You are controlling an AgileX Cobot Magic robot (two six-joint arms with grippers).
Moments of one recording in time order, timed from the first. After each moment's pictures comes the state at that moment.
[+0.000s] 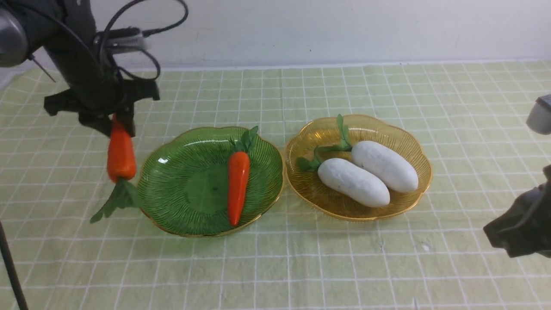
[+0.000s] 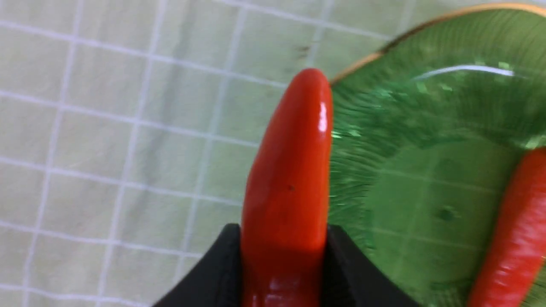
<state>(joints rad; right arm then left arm) 0.28 1.08 -0.98 0.24 1.16 -0.21 -0.10 2.00 -1.85 0.04 1.21 -0.29</state>
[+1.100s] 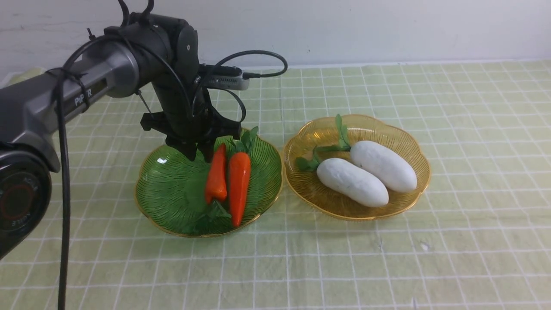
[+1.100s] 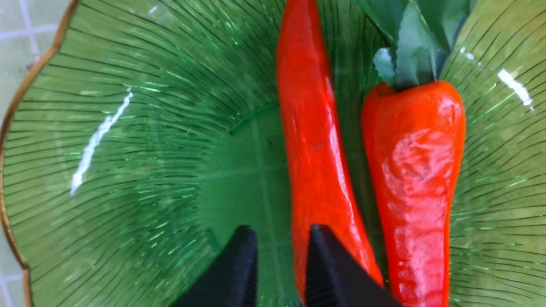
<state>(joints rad) 0.28 0.12 -0.57 0.08 0.58 -0.11 -0.29 2.13 -1.85 0.06 1.12 -0.18</state>
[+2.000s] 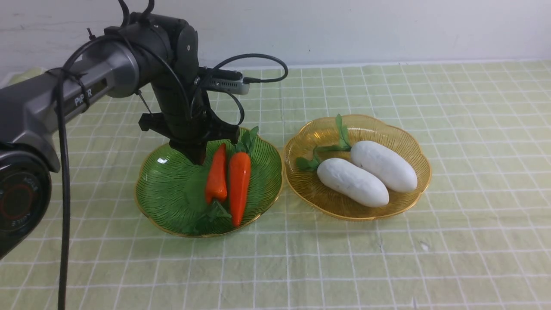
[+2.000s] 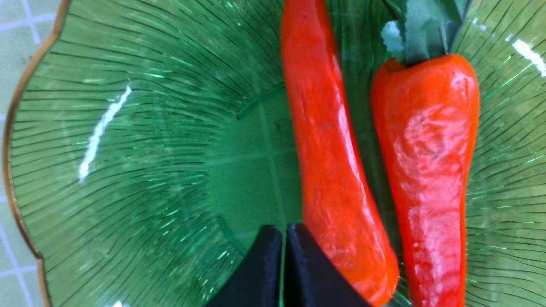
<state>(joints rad) 0.28 0.13 -0.46 0.15 0.53 -0.17 -0.29 2.13 -1.85 0.07 1.15 -0.15</state>
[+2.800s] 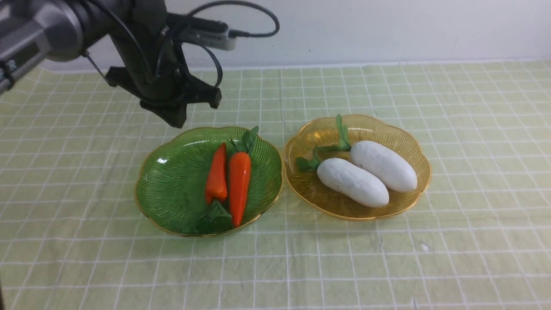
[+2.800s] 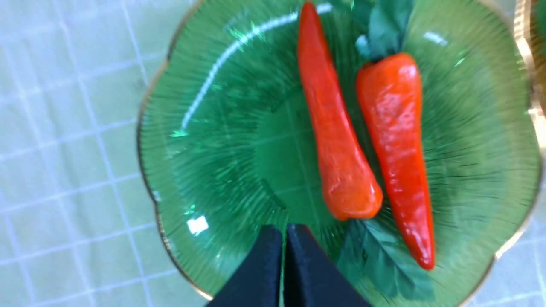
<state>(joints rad) 0.04 -0.01 0.02 0.14 0.39 -0.17 -0.29 1.88 -1.85 0.10 1.23 -0.05</state>
